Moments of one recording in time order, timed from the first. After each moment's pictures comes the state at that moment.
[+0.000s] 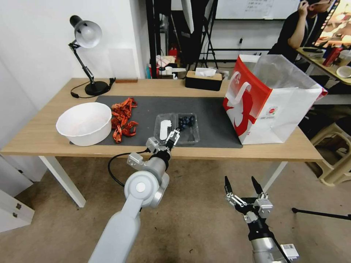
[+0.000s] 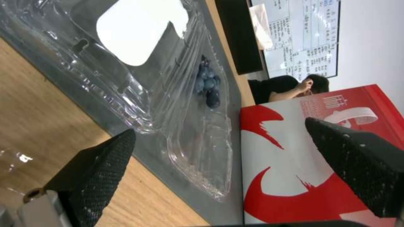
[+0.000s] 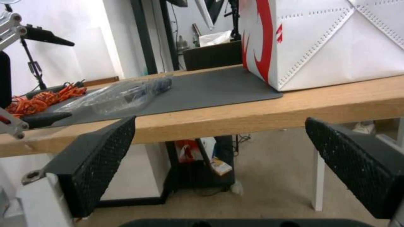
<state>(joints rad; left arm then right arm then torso) 1.08 -1.45 -0.15 -1.96 -1.44 0.11 -0.56 -1.80 1.24 0.41 2.03 0.34 0.45 0.10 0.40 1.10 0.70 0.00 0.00</state>
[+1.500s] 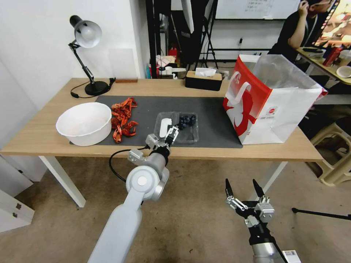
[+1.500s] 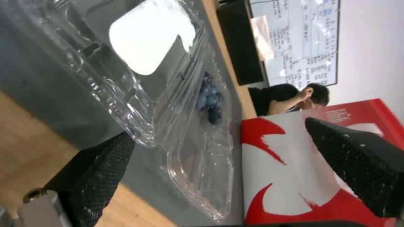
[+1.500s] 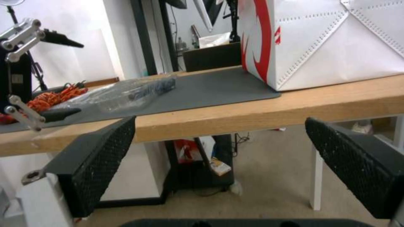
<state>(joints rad) 1.04 -1.46 -0.16 -1.91 -1.44 0.08 -0.54 -1.83 1.26 0.42 2.04 0.31 0.47 0.09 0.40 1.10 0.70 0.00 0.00</state>
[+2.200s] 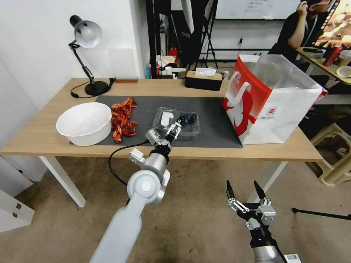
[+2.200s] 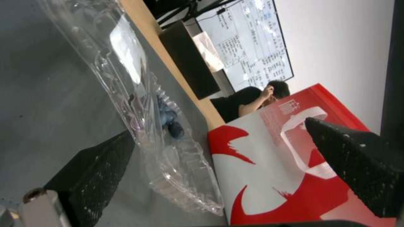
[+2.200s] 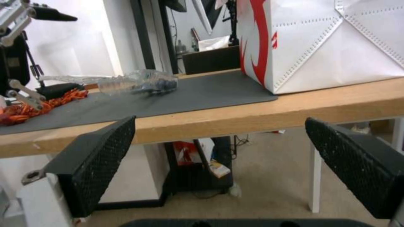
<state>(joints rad) 1.07 -1.43 -0.12 -1.90 -1.25 0.05 -0.29 -1.85 1.26 0.42 2.04 0.31 0.49 0.09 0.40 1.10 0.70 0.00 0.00</state>
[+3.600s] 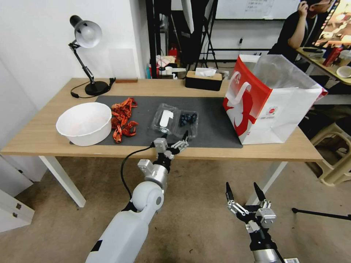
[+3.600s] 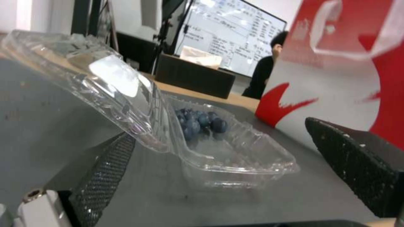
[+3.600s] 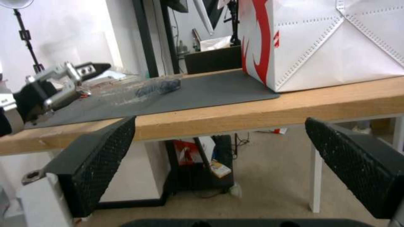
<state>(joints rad) 1.07 -1.38 -0.05 -1.67 -0.50 -0.14 -0.04 -1.87 1.28 0.42 2.04 0.29 0.51 0.08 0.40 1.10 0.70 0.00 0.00</state>
